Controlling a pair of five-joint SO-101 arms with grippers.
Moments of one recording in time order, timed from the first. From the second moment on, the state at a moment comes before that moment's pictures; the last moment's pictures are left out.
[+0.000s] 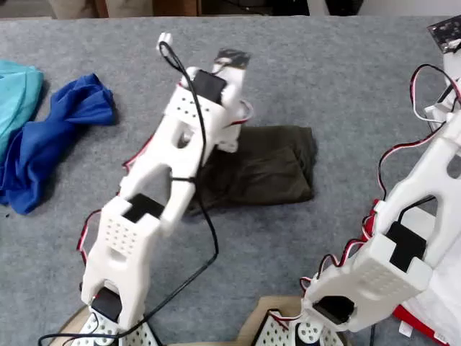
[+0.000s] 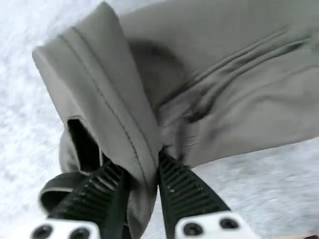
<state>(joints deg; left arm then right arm) 25.7 33.8 -48.9 100.1 3.0 33.3 14.0 -32.4 80.6 43.8</state>
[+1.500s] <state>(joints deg) 34.4 42.9 -61.1 86.5 20.4 31.7 14.0 -32.4 82.2 43.8</state>
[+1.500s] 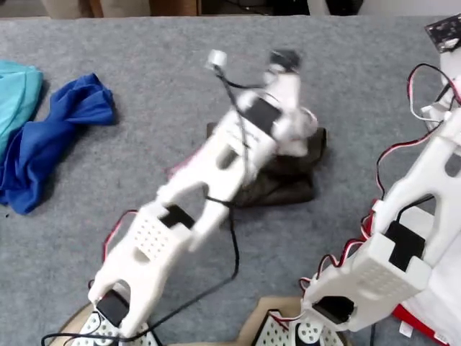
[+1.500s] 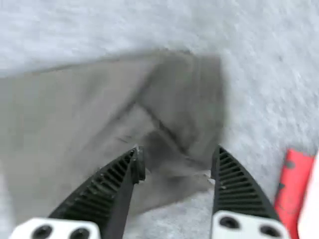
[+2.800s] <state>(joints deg) -0.9 64.3 -68.5 87.4 20.6 -11.3 41.0 -32.5 101.0 31.8</state>
